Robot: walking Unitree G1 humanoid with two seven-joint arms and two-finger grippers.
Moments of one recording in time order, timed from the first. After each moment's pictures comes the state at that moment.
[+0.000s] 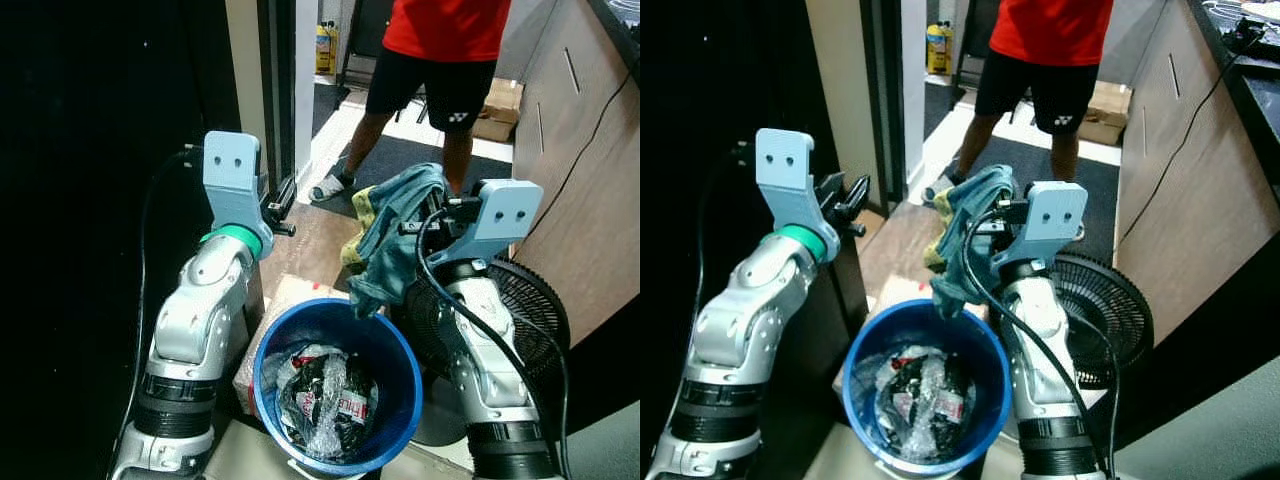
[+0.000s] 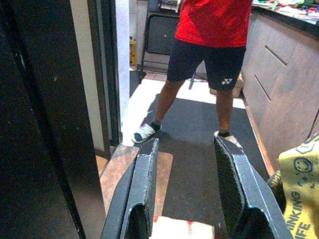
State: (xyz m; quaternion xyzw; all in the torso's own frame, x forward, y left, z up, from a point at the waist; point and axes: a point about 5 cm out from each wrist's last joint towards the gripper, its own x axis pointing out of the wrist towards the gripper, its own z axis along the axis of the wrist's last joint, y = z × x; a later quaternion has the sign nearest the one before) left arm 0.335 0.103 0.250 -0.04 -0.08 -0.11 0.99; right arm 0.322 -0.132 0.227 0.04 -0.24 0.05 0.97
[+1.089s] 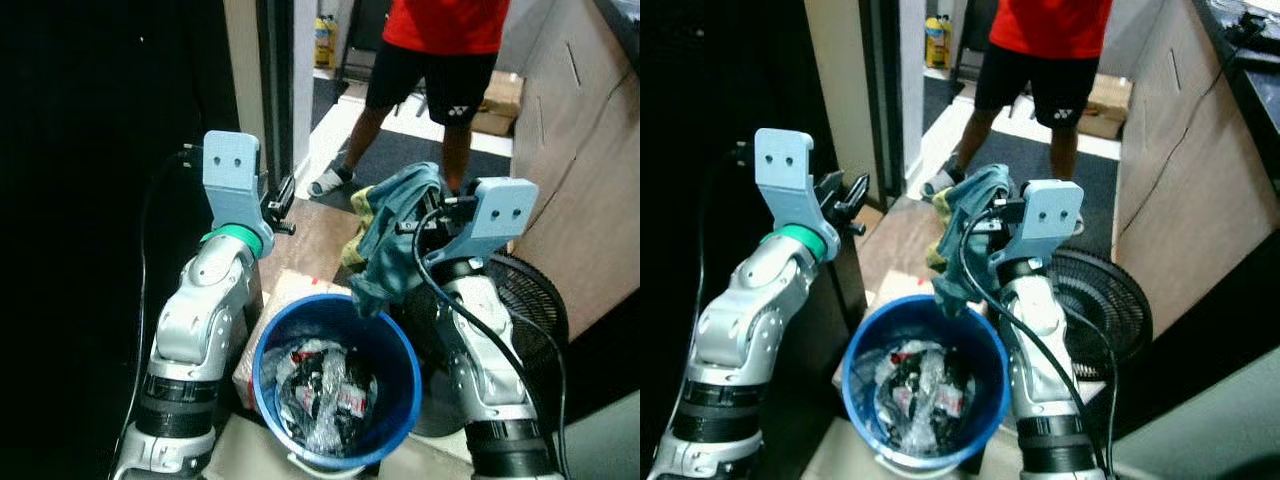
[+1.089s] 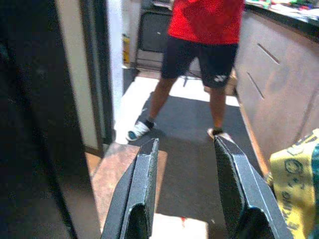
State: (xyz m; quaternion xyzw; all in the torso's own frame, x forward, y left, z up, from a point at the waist) left arm 0.334 0.098 0.251 -0.04 -0.09 -0.11 0.99; right arm 0.324 -0.131 0.226 0.04 -0.24 0.05 0.97
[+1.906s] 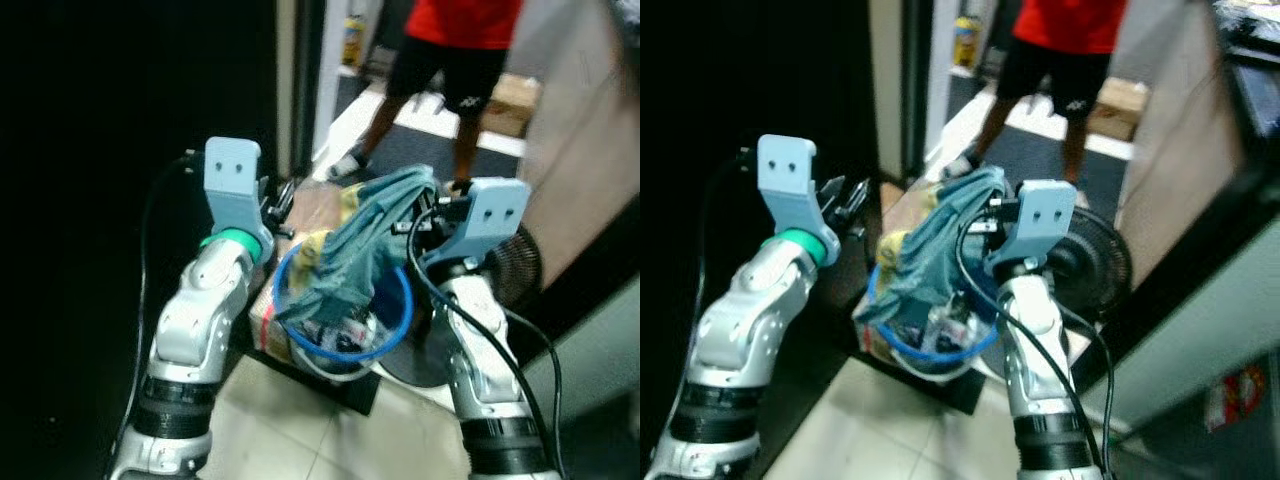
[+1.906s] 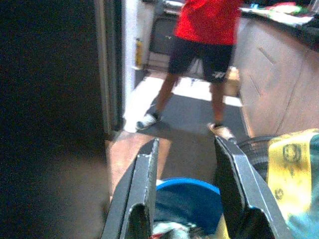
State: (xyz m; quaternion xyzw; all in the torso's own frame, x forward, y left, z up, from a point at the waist) left arm 0.336 0.103 0.246 -0.04 -0.08 -0.11 0.99; right arm 0.326 -0.128 0.226 0.04 -0.24 0.05 0.97
